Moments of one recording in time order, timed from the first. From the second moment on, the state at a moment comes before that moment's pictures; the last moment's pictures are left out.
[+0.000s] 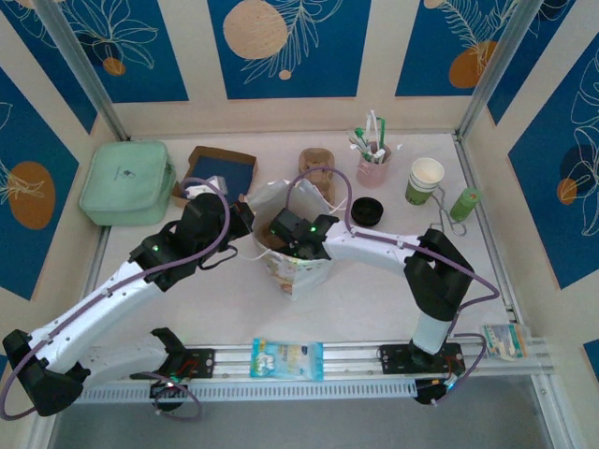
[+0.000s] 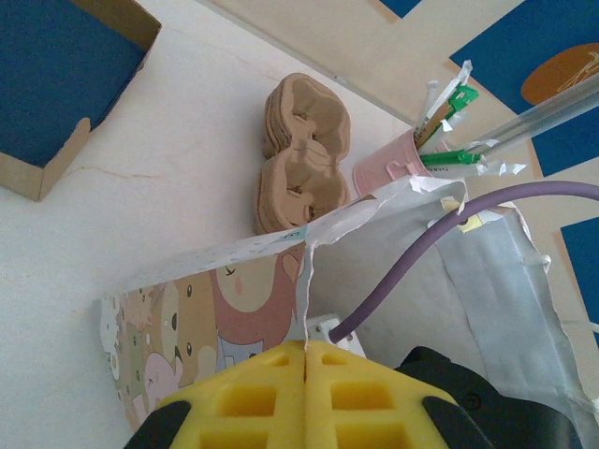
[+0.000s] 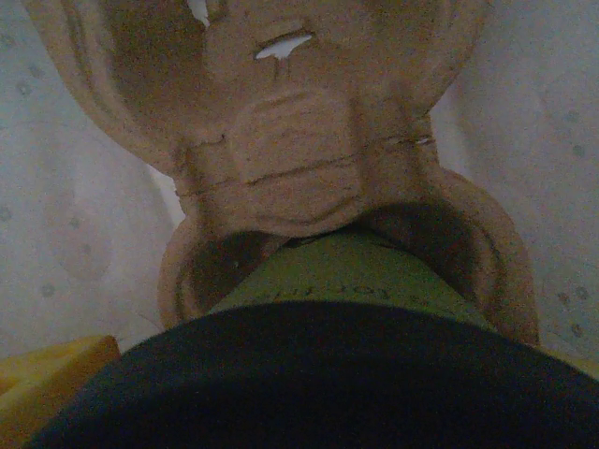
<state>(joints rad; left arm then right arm) -0.78 1.01 1.04 -0.54 -0.26 -0.94 0.94 1.77 1.24 -0.76 0.06 0.67</state>
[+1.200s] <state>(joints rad) -0.78 1.01 1.04 -0.55 -0.26 -0.92 0.93 1.81 1.32 -0.86 0.06 0.66</state>
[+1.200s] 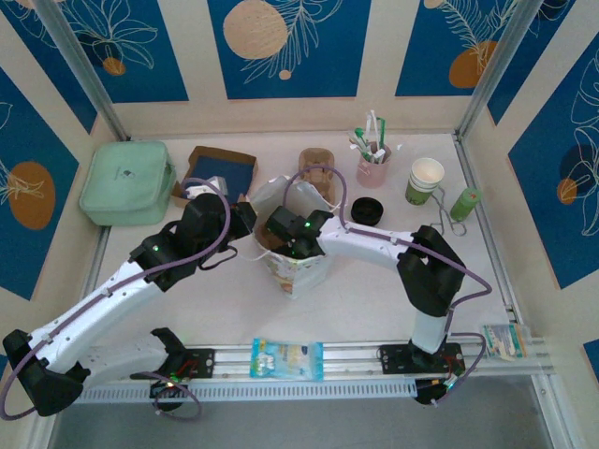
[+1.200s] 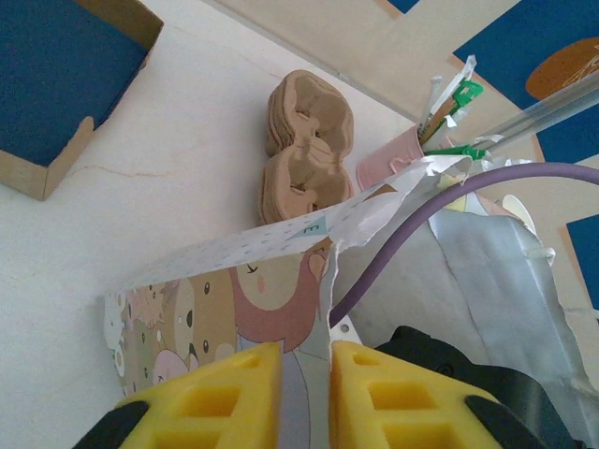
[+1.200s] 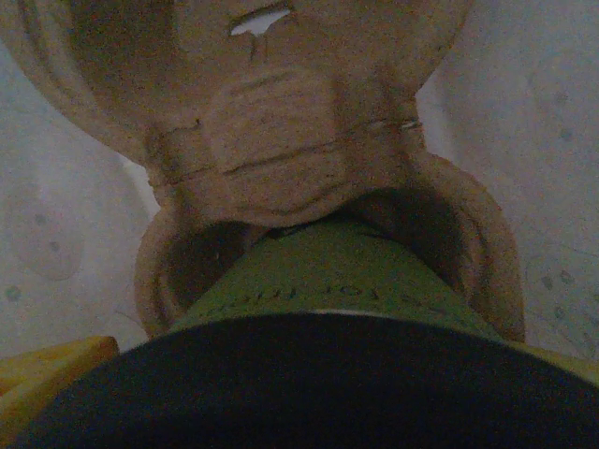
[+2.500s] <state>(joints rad) -0.78 1.01 1.04 -0.60 -0.28 -0.88 0.93 1.83 1.49 -1.10 0.06 0.60</state>
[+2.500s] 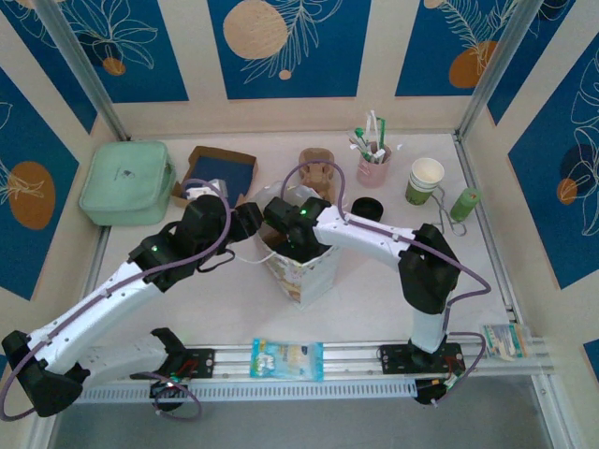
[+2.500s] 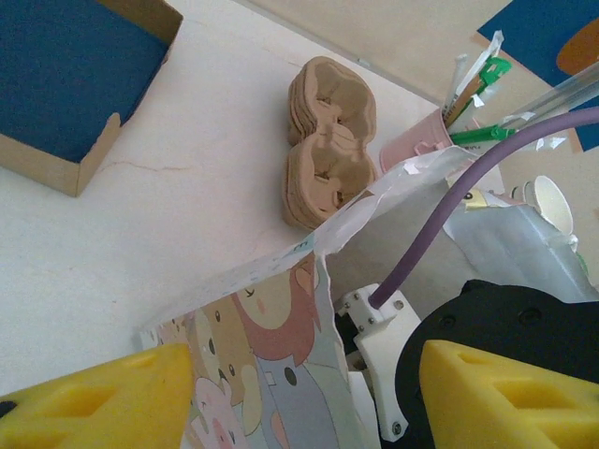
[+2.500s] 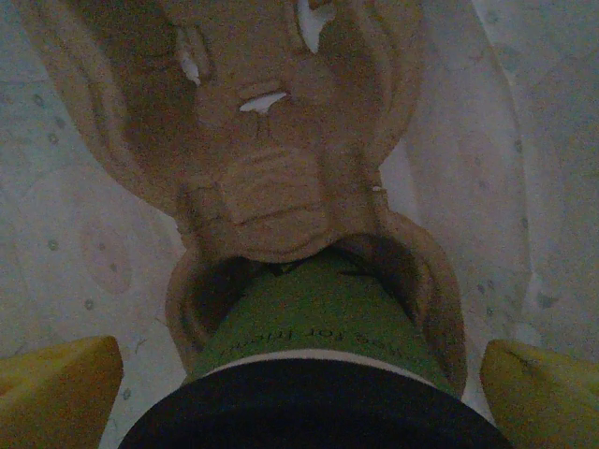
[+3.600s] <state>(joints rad) -0.78 0.99 1.05 -0.63 -0.29 -0.86 0.94 1.83 1.72 -1.28 0.07 0.59</state>
